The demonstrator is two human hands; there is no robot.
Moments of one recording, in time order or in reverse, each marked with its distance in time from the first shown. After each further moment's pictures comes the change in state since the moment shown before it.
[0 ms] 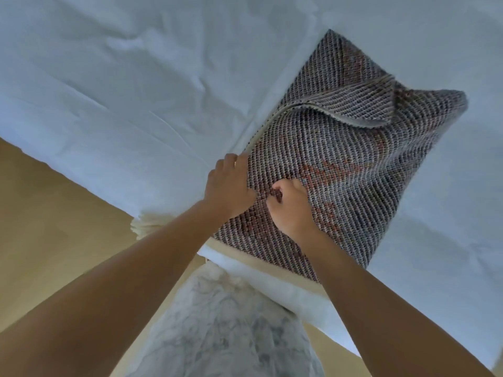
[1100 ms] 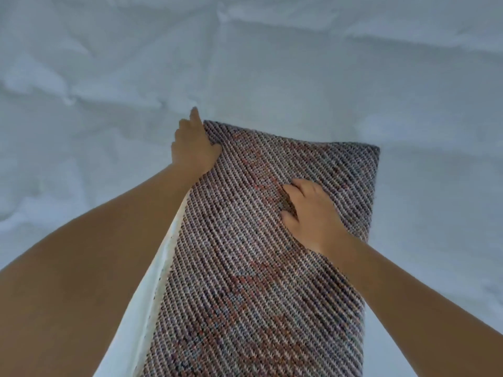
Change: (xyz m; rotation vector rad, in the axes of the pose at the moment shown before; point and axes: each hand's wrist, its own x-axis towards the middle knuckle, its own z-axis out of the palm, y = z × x) left_hand 0.281 0.149 -0.060 0.080 0.216 0.051; right_hand 0.126 0.114 -0.164 -0.264 0.140 -0.092
